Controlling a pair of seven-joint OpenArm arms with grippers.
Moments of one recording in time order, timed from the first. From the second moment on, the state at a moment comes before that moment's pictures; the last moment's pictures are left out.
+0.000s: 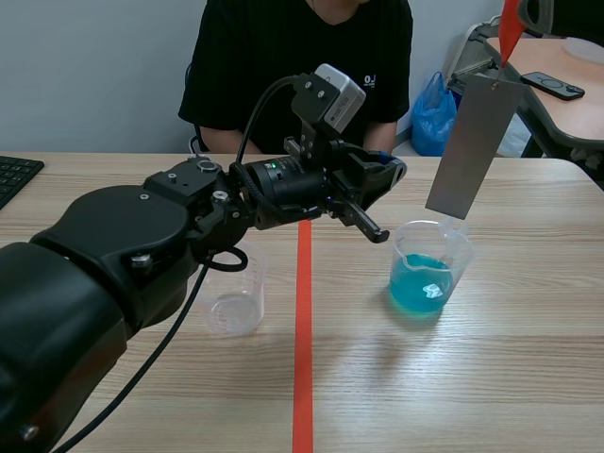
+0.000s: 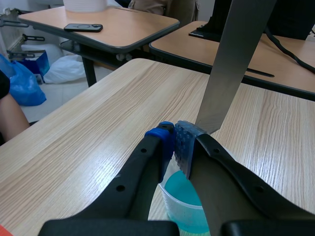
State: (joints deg) left arm -22.5 0.6 25.7 57.6 -0.5 -39.6 -12.2; right arm 2.5 49.8 8.6 103.0 54.8 45.3 -24.4
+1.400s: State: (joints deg) left arm 4.0 -36.7 4.0 83.7 -4.7 -36.3 -12.4; right arm 2.5 49.8 8.6 103.0 54.8 45.3 -24.4
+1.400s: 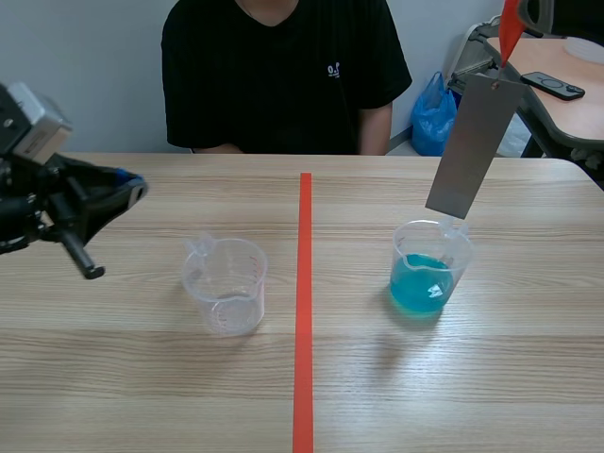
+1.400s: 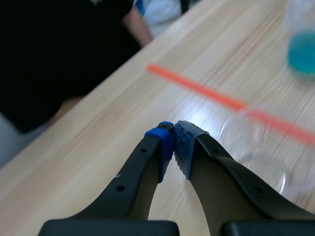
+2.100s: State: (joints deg) left arm 46.8 -34.2 -28.0 84.3 7.8 -30.4 -26.5; right arm 2.5 49.8 8.6 103.0 54.8 45.3 -24.4
